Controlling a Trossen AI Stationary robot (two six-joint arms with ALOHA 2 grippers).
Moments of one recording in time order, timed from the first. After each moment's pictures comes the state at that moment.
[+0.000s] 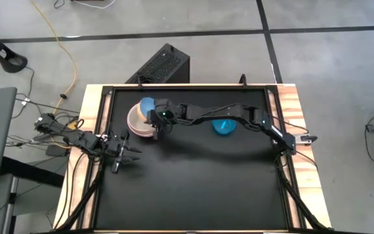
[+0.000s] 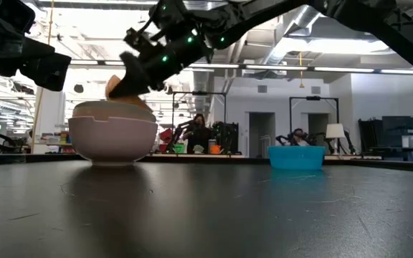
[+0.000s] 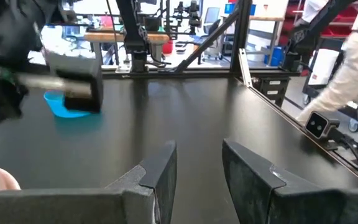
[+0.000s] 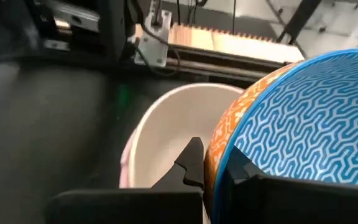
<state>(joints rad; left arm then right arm) -0.42 0.07 0.01 0.06 -0.27 -0.05 -0.15 2.28 1.97 -0.11 -0.05 -0.23</state>
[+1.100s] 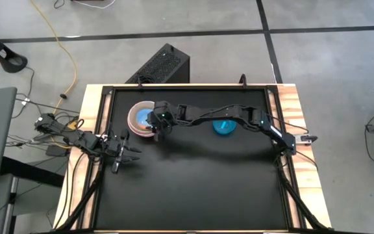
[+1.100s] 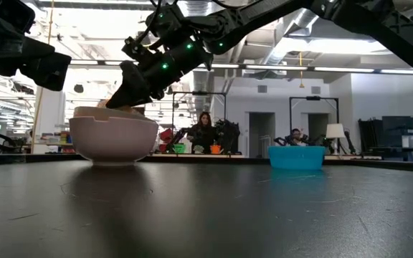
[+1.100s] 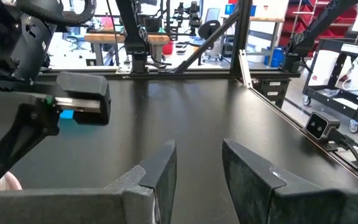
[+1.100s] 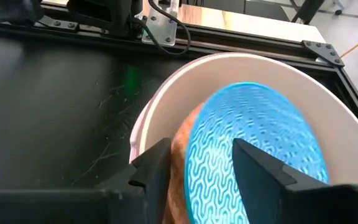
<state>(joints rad) -0.42 0.07 0.01 0.06 -0.28 -0.05 -0.15 2.31 1.97 -0.14 -0.08 -0.21</state>
